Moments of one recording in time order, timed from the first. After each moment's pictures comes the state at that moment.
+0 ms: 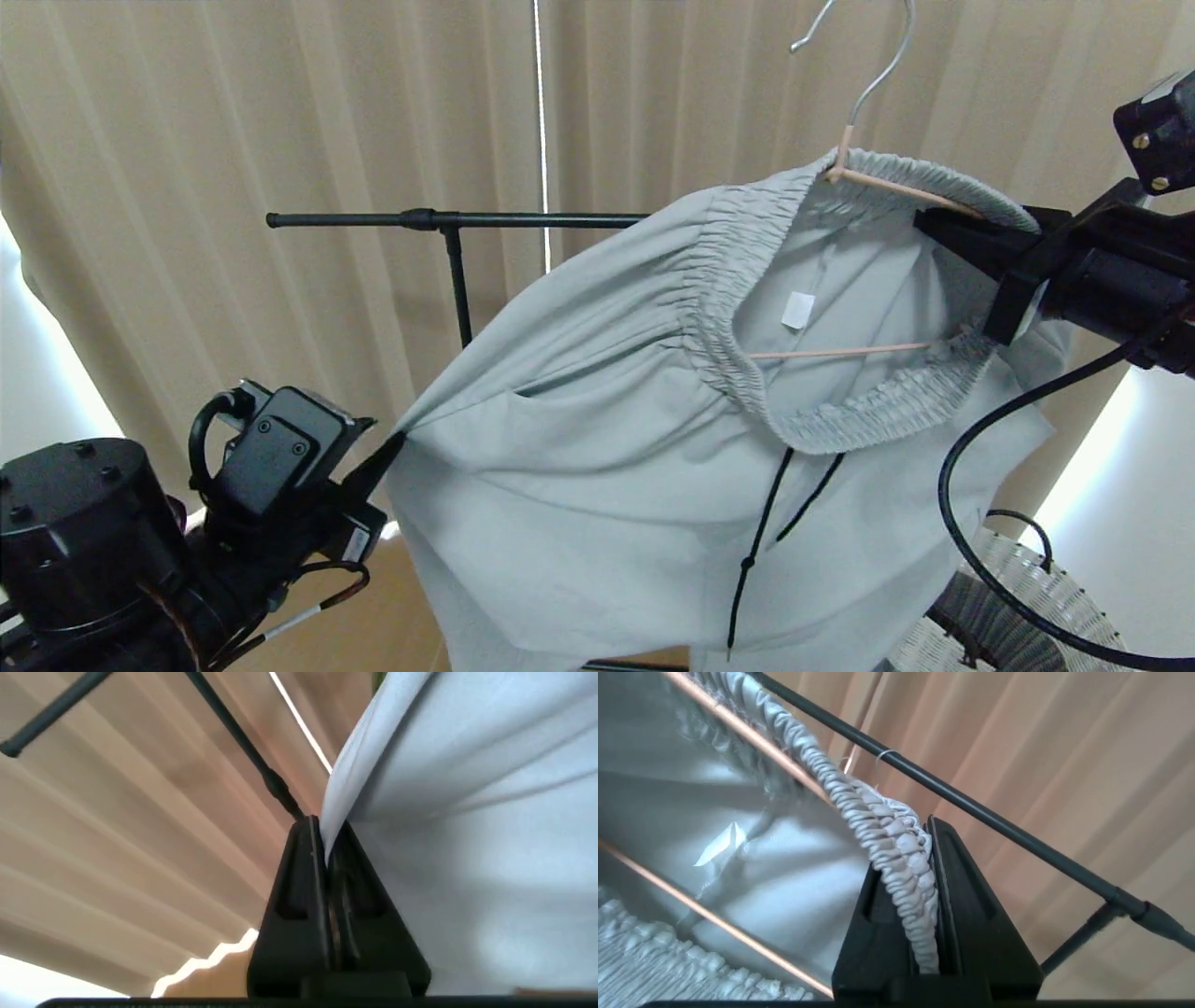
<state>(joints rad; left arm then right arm) -0.49 1.52 -0.23 -1.16 0.26 0.49 0.31 1.38 -0.83 -0.62 0.13 -0.32</state>
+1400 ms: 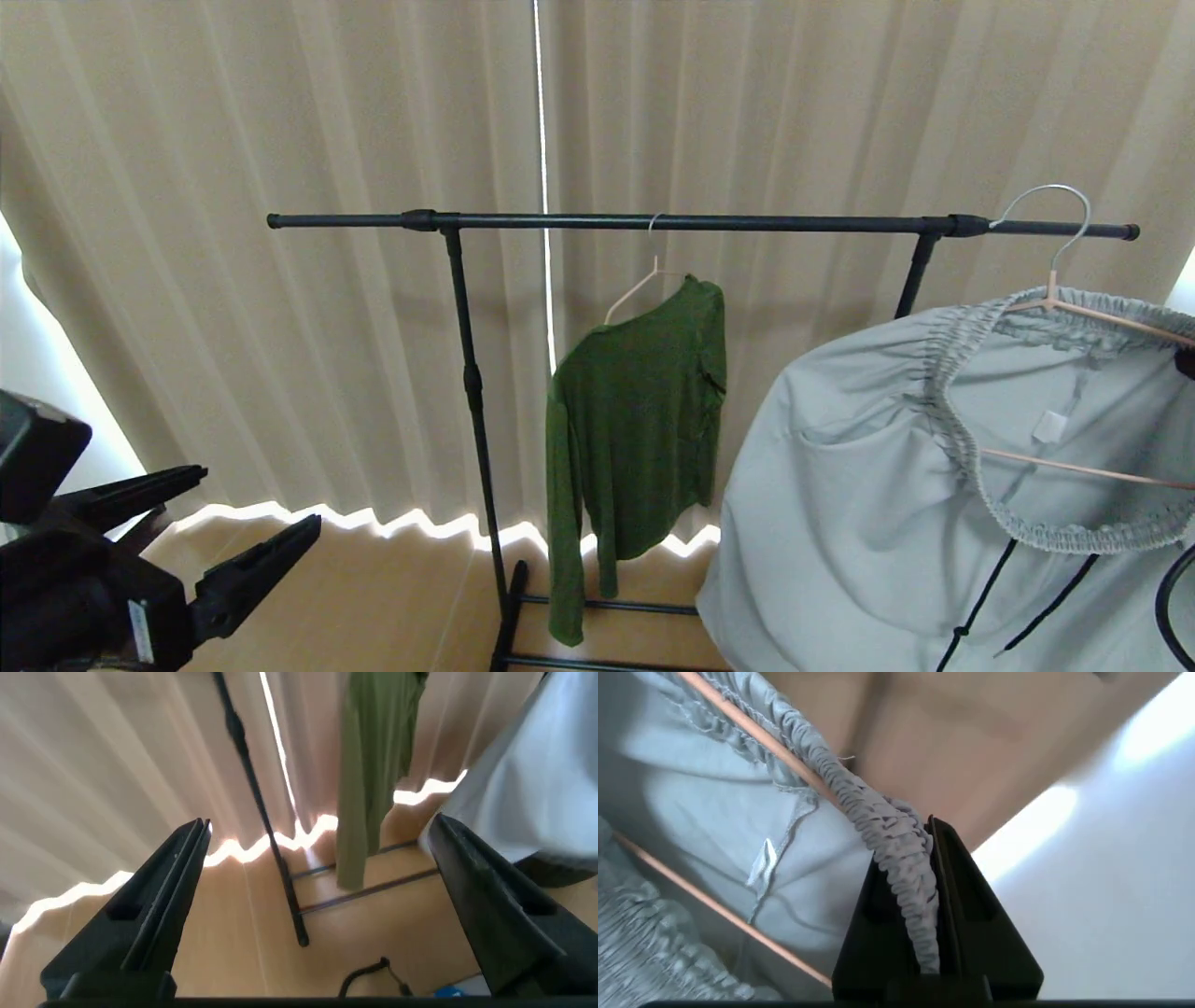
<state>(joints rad) -0.39 0.97 -0.38 -0.29 0.11 0.12 -0.17 1.19 -0.77 -0.09 -0.11 -0.32</state>
